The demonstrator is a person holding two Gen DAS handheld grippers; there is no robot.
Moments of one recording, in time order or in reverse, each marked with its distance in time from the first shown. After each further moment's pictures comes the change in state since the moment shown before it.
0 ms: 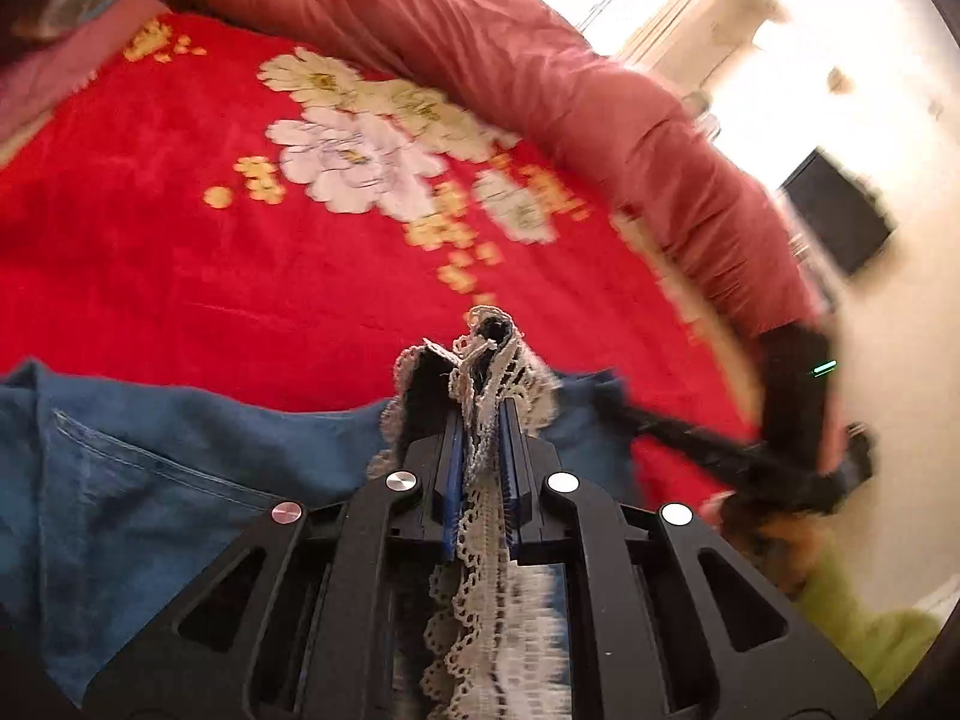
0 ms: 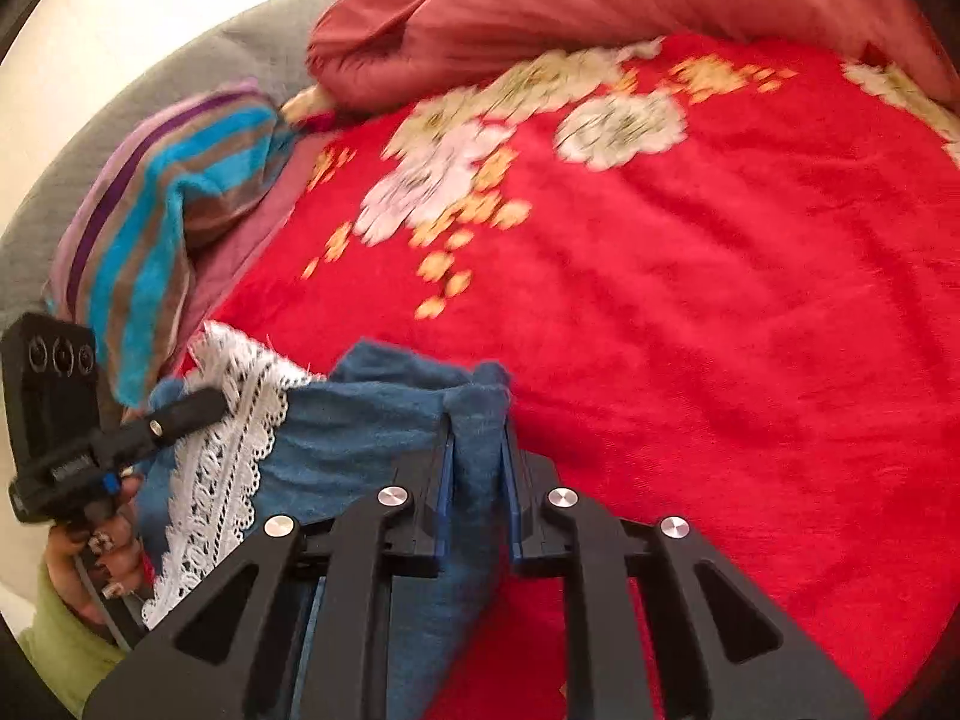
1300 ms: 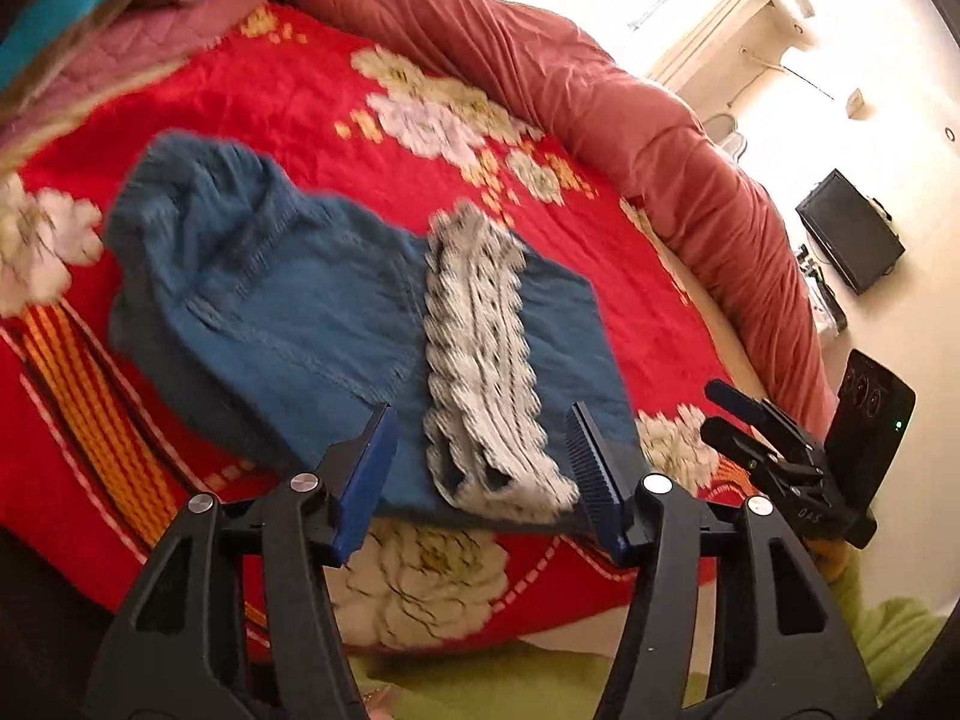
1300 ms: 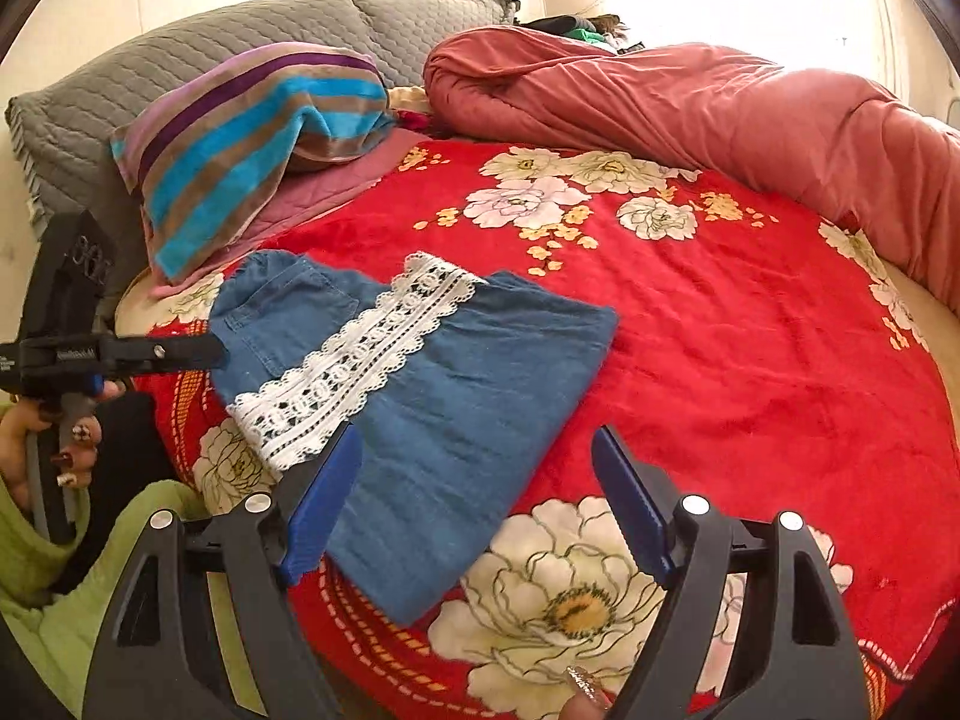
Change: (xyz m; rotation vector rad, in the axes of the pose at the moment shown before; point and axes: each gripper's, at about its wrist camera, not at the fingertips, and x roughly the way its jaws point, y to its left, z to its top) left arm -0.108 -0.007 -0.103 -0.106 -0.025 0.009; right arm -0.112 0.094 -0.103 -0.338 -0.109 -0.082
